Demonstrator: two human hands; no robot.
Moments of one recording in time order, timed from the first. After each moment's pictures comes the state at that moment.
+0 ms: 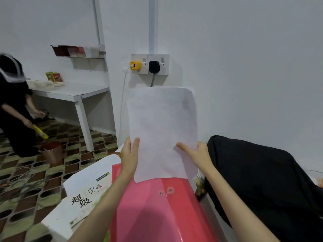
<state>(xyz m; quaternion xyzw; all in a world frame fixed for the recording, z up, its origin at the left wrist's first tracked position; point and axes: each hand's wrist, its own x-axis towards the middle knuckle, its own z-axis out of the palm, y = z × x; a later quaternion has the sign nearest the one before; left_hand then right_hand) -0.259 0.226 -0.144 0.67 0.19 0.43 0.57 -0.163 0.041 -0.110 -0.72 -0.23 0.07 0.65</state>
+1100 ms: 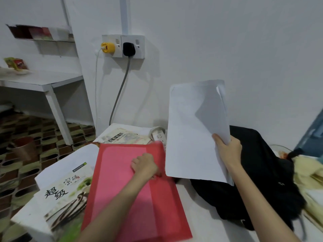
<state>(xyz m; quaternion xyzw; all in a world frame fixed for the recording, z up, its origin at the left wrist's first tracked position) -0.219 0.129 -0.180 0.91 0.36 -0.08 0.20 -0.142 -0.084 -0.128 -0.78 -0.06 -0.13 0.61</state>
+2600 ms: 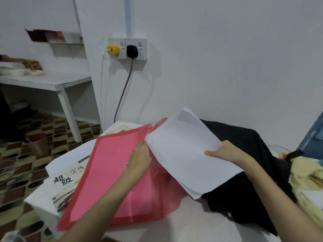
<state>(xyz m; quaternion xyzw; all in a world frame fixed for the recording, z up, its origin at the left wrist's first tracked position) -0.252 0.128 -0.169 0.92 0.21 0.19 0.25 -0.135 -0.127 -0.108 -0.88 -0.16 0.19 0.39</state>
